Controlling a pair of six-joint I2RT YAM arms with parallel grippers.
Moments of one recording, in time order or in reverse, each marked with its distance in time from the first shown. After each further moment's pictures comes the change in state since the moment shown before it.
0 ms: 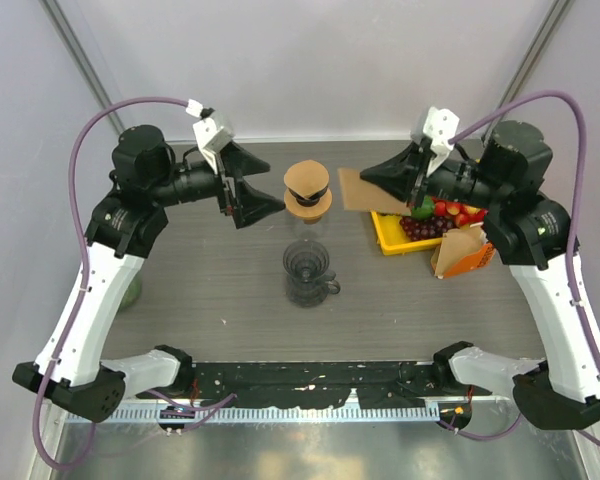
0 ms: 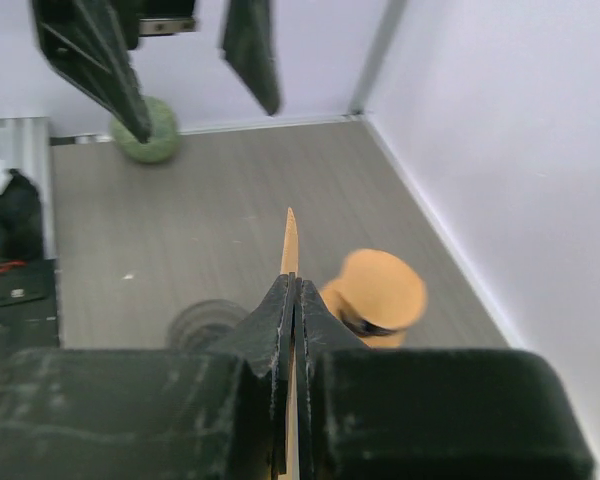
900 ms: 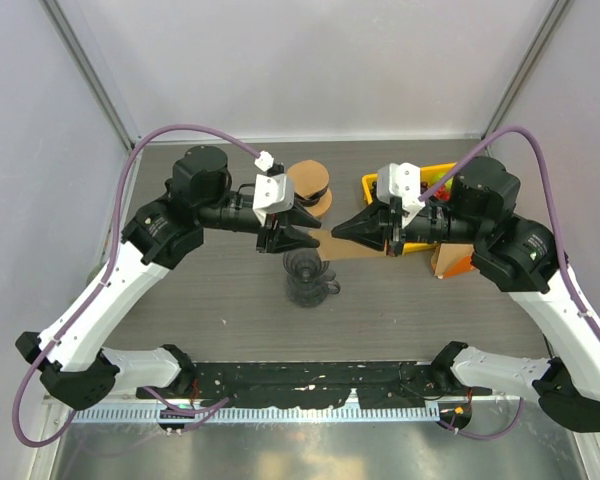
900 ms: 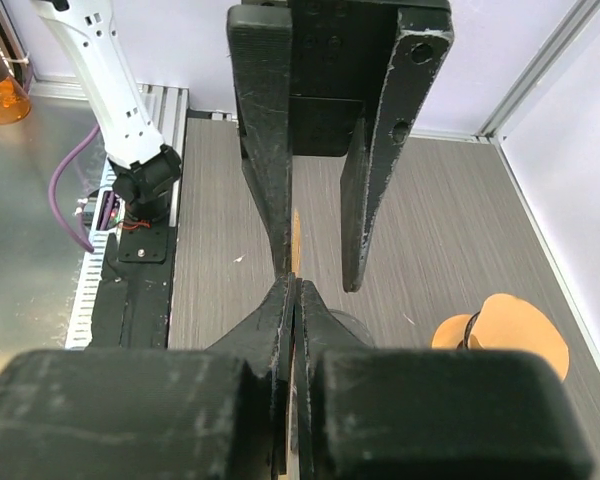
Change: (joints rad) left arm -0.365 0.048 -0.011 -0.083 0.014 0.381; right arm 0.383 -0.080 -0.108 -0.051 0.074 -0.009
